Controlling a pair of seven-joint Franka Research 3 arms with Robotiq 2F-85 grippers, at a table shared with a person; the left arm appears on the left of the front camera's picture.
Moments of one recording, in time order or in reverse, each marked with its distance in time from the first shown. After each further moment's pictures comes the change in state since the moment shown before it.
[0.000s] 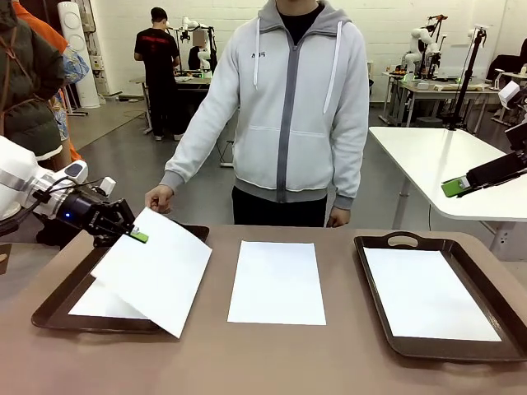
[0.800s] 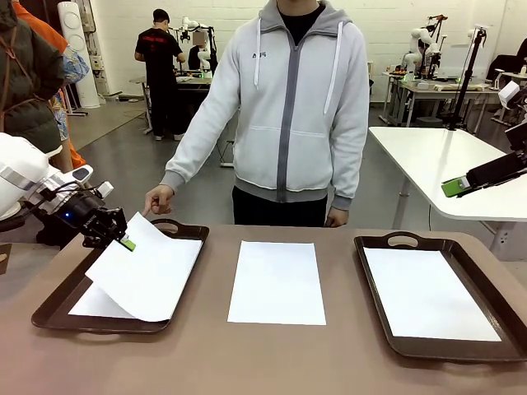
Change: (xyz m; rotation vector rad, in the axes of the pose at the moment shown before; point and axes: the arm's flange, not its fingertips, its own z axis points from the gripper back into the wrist) left arm 0.050 0.032 0.009 0.224 0.005 0.004; right arm 0.000 0.000 0.000 0.000 0.000 0.000
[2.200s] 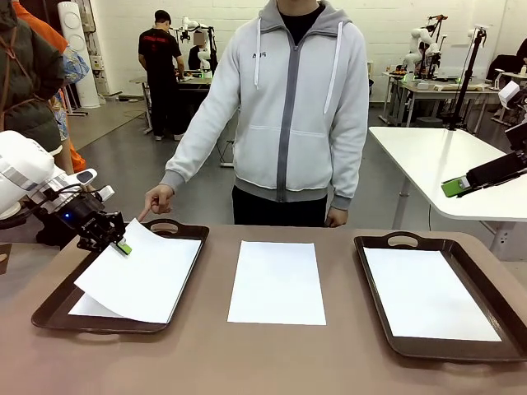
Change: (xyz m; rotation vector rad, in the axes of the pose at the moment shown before) left arm 0.011 0.008 0.000 0.081 0.034 0.011; right arm 0.000 0.000 0.000 0.000 0.000 0.000
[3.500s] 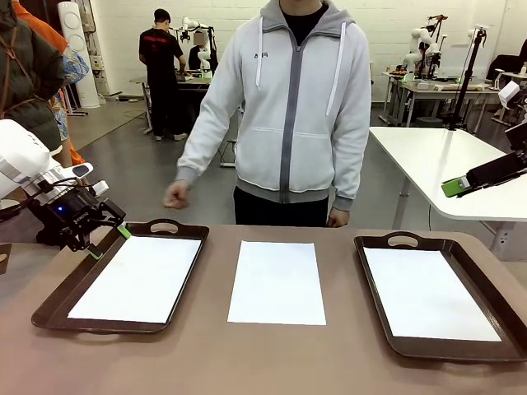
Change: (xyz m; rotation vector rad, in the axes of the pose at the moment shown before) left arm -0.002 -0.003 0.019 0.075 -0.006 0.014; right arm 0.000 0.000 0.000 0.000 0.000 0.000
